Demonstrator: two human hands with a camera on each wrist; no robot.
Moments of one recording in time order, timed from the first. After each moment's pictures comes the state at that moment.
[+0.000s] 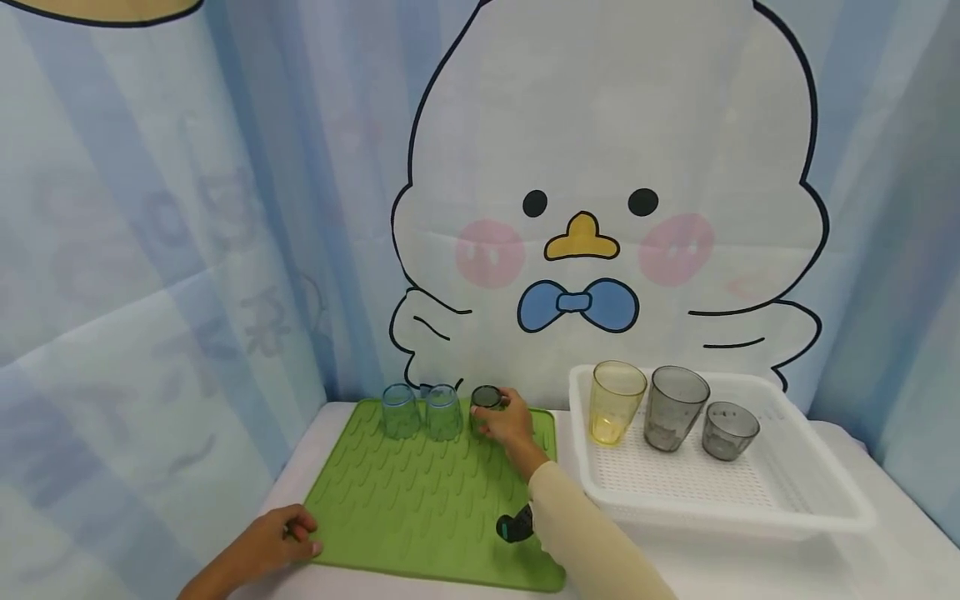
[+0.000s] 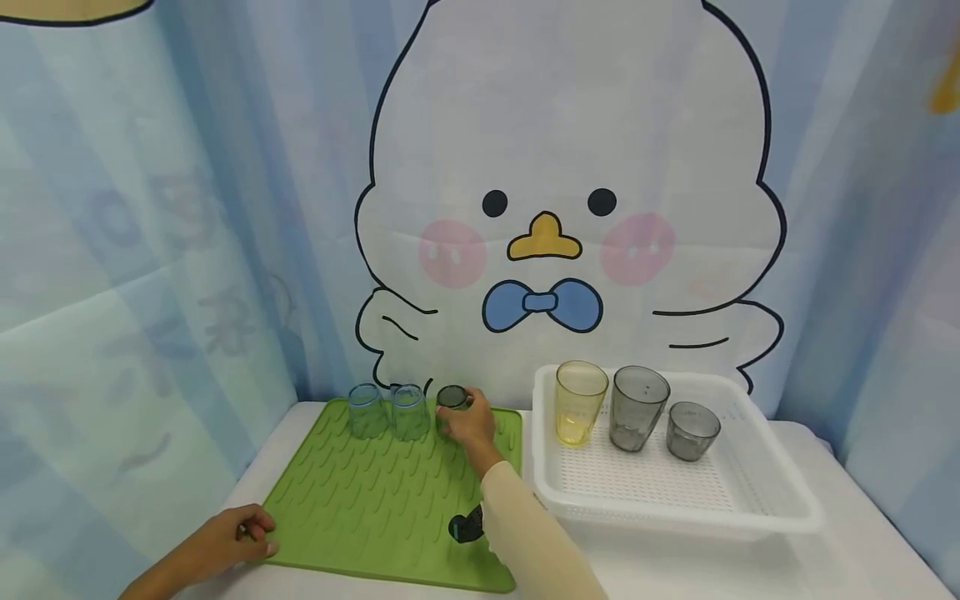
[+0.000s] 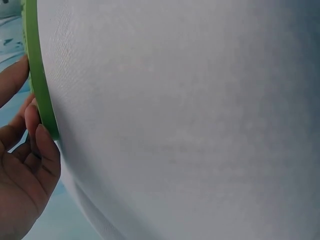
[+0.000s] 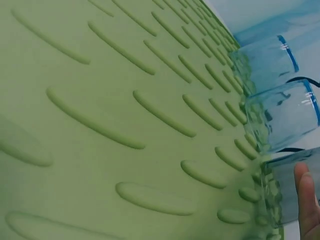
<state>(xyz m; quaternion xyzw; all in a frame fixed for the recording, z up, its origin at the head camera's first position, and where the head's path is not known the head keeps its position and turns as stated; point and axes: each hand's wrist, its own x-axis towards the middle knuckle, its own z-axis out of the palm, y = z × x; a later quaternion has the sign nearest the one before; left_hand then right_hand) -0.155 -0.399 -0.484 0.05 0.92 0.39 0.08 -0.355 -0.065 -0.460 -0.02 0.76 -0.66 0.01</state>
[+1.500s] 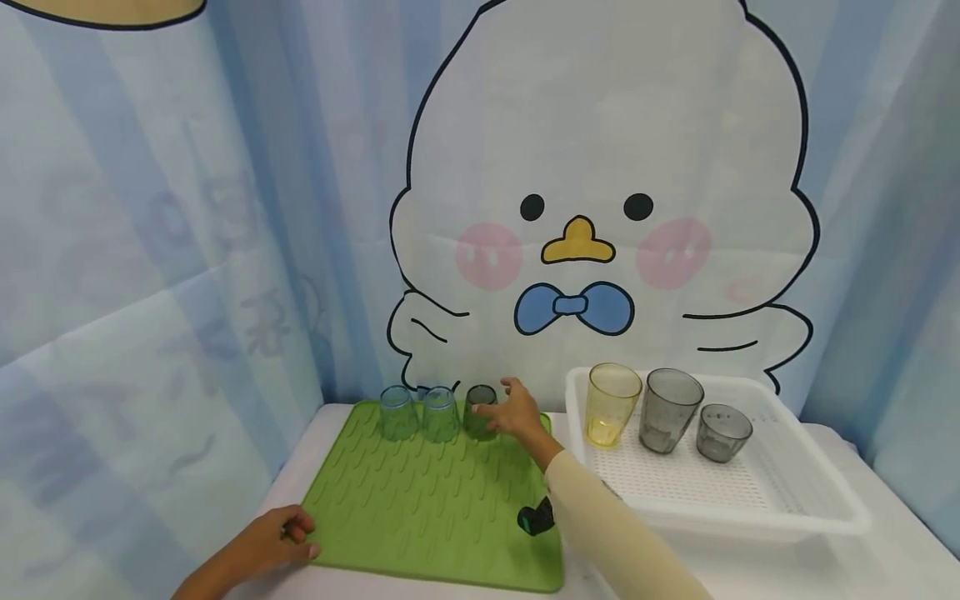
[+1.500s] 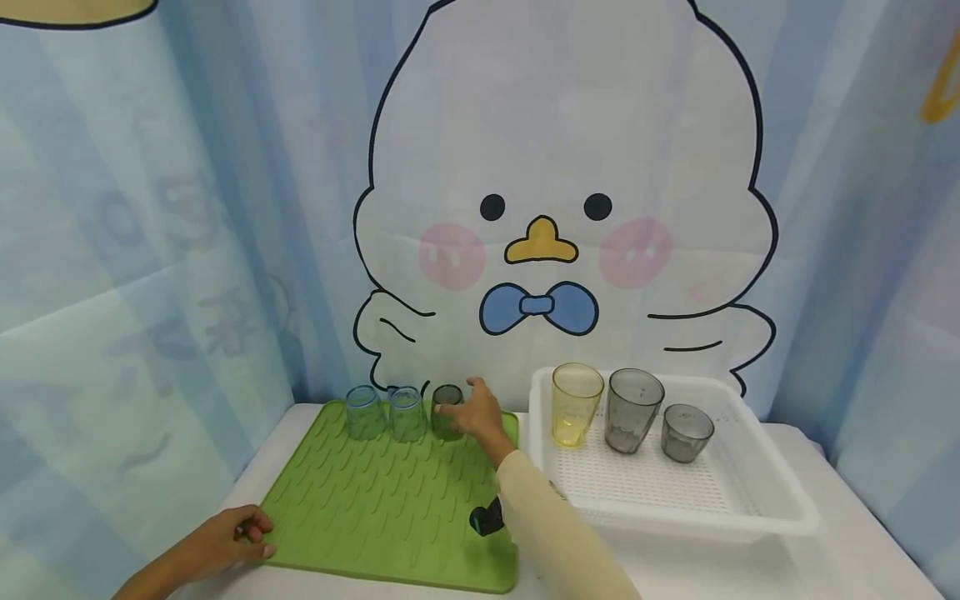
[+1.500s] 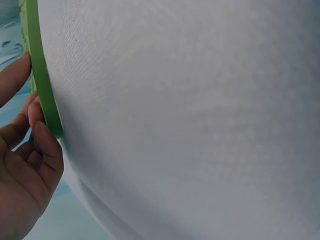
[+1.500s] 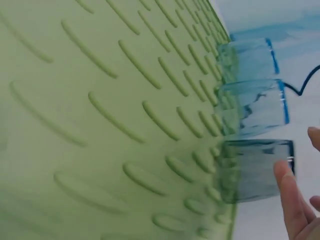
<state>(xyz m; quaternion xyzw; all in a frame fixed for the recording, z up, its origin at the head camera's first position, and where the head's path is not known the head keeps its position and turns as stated) -0.157 -0.395 -0.478 0.03 0.92 0.39 0.11 -0.357 -0.045 -0.429 -0.08 0.85 -0.52 0.04</state>
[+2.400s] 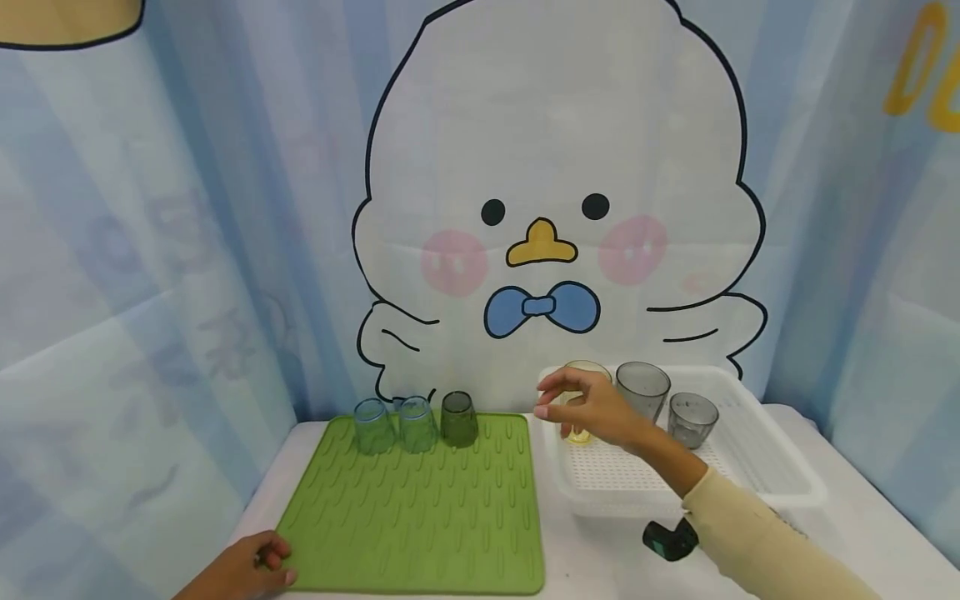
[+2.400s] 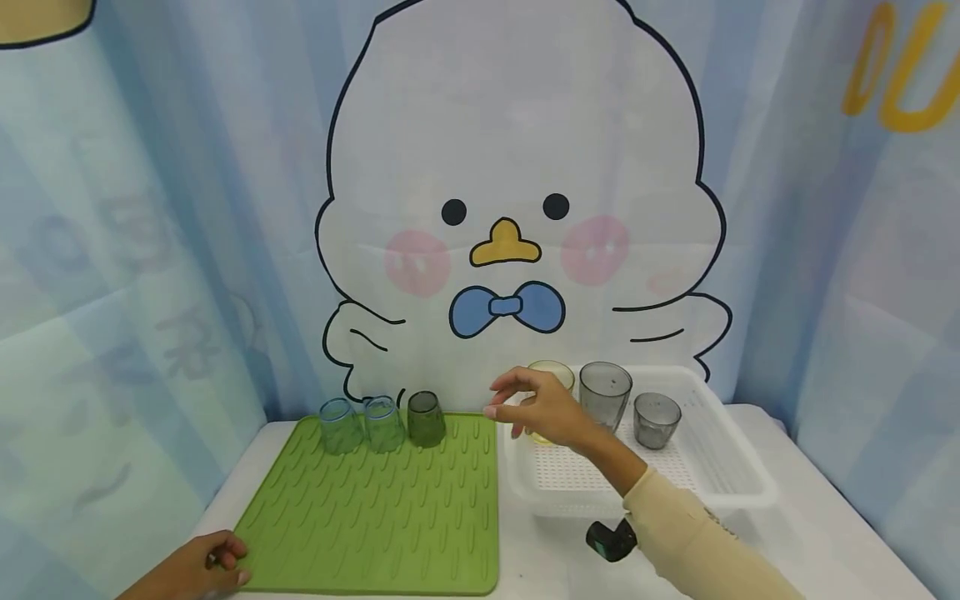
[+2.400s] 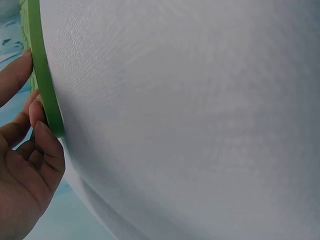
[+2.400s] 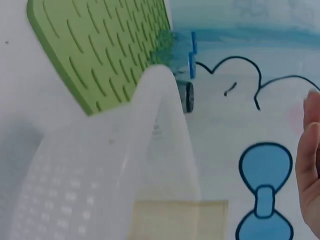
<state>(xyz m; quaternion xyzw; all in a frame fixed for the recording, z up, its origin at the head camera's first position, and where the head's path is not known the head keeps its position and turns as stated) -0.159 -0.396 -0.483 -0.03 0.88 0.43 0.20 -0.293 0.110 -0.342 -0.31 0.78 -0.53 0.05</state>
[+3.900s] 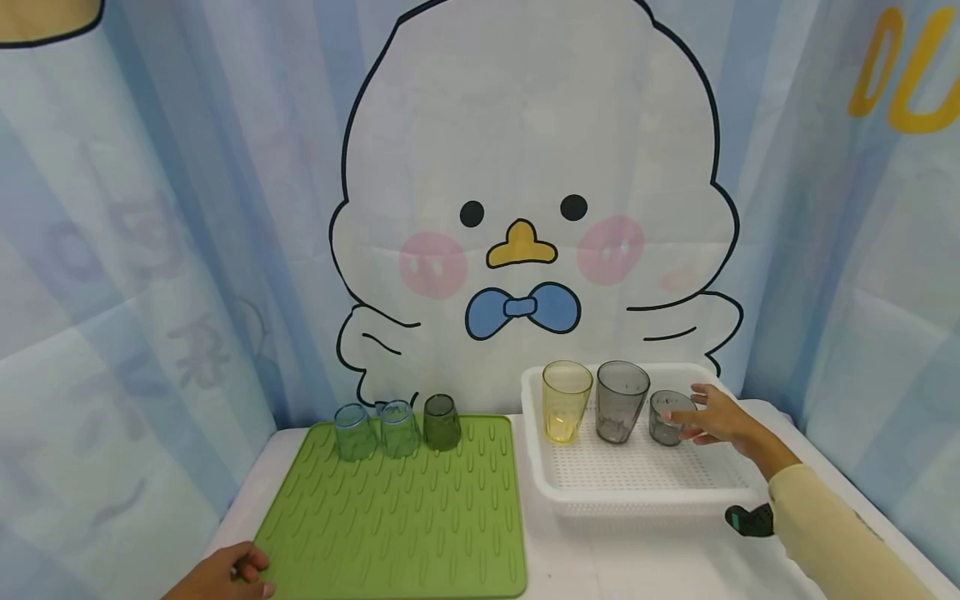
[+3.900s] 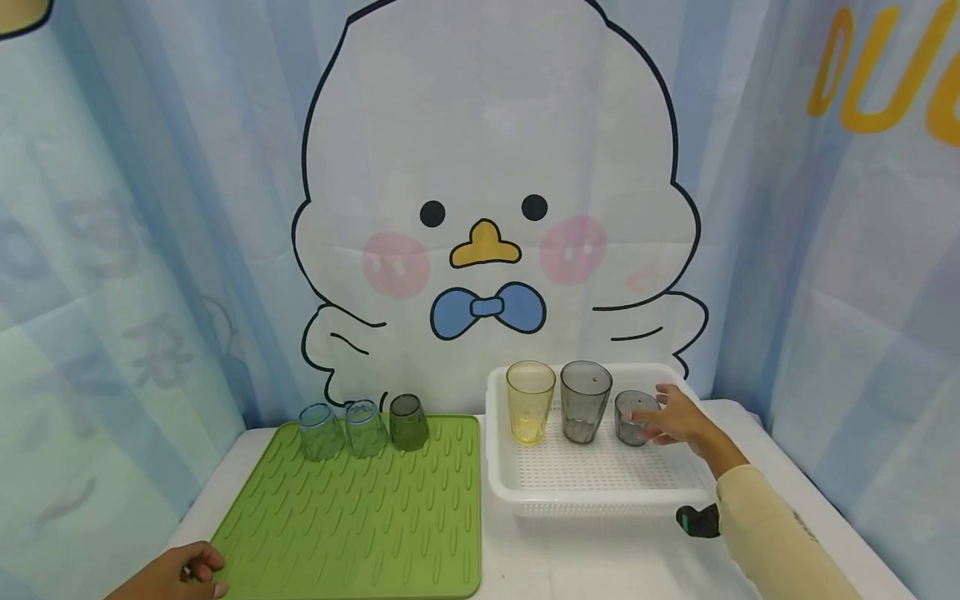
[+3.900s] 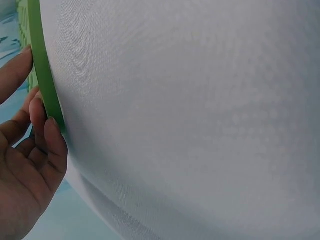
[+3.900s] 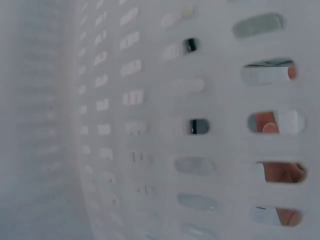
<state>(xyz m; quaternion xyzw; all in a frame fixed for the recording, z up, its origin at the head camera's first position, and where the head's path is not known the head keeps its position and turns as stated) -0.163 -0.397 -0.482 0.01 0.86 0.45 0.22 -0.348 0.314 -0.405 -0.03 0.90 -0.42 0.10</state>
